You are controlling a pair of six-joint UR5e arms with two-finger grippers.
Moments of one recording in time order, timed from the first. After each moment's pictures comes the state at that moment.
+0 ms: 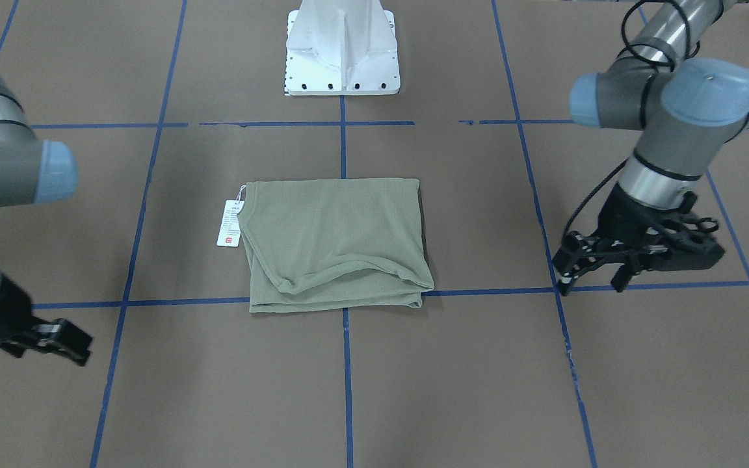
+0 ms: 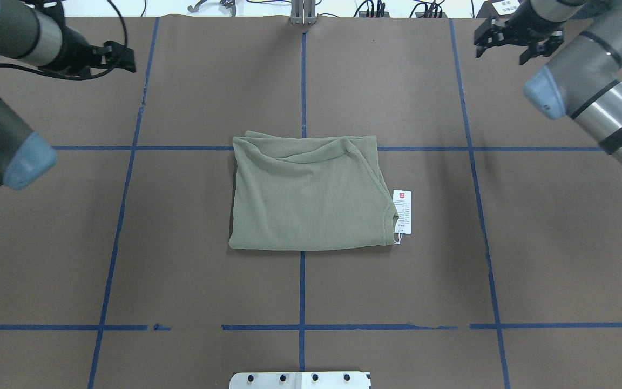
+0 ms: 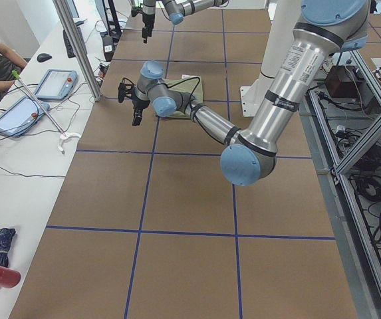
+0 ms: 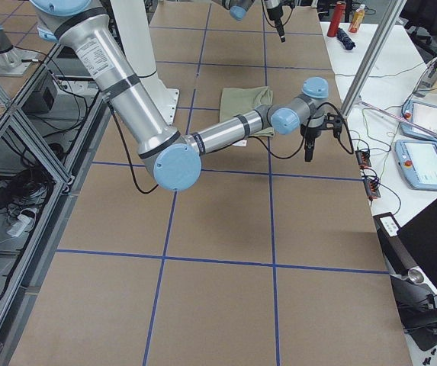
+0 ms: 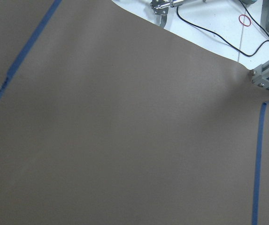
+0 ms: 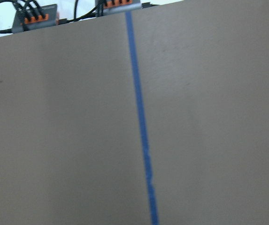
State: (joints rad) left arm -1.04 -1.94 -1.67 -2.01 -1.97 -0.95; right arm 1.17 -1.01 1.36 -1.37 2.15 0.77
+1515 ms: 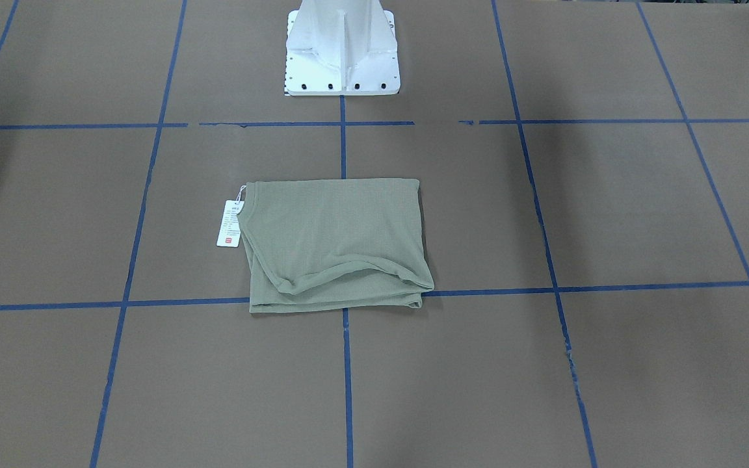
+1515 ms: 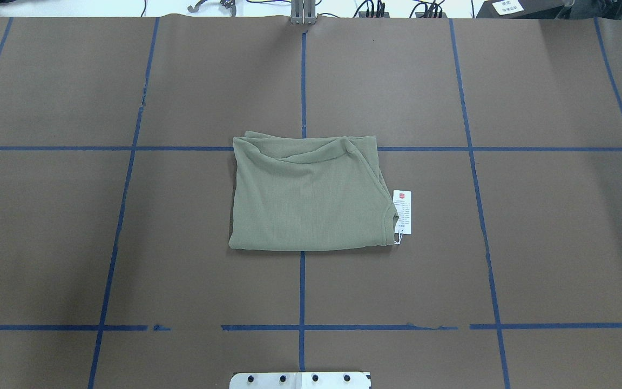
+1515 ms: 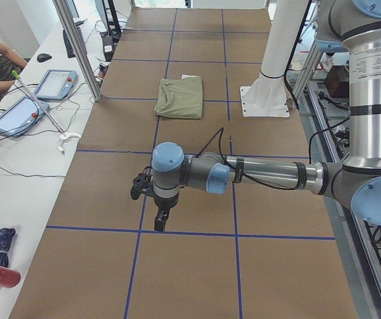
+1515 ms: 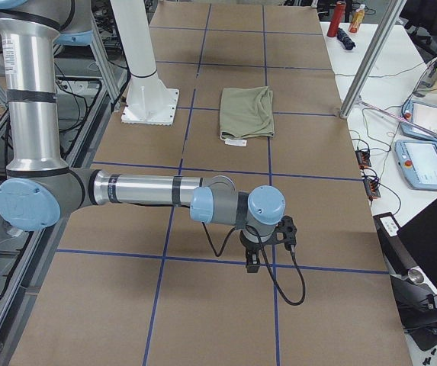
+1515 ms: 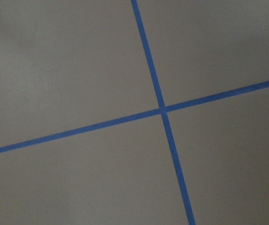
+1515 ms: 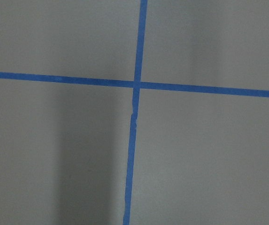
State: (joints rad) left arm -1.49 -1.45 -1.79 -1.64 -2.23 0.00; right arm 1.59 -1.58 1.58 -1.65 2.38 -0.11
